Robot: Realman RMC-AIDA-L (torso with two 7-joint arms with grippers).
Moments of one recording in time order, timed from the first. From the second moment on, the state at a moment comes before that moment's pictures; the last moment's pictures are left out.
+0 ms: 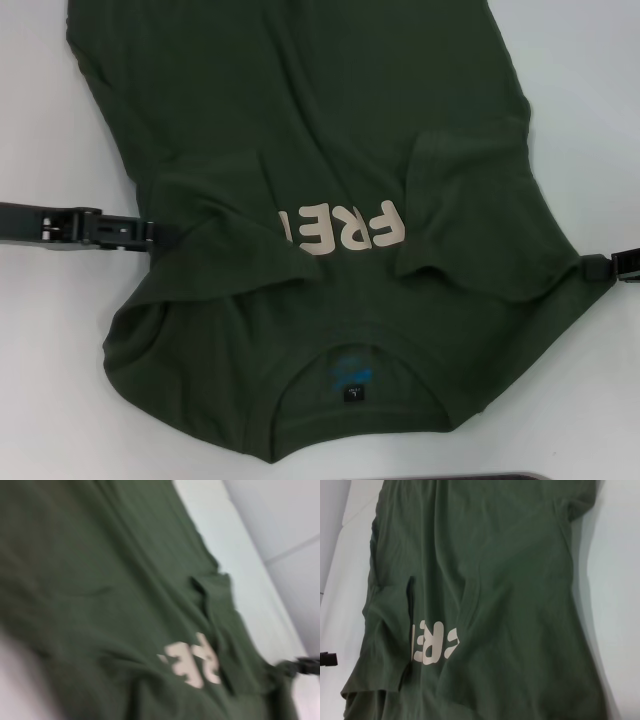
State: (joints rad) left arm -0.59 -1.99 0.54 0.68 2.41 1.73 -2.17; right arm 0.46 1.91 -0.36 -0.58 -2.52 -1.67 2.14
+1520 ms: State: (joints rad) left arm -0.56 -1.99 0.59 0.64 2.56 1.77 -2.15; right arm 0.47 1.91 -0.36 -0.58 -2.52 -1.67 2.15
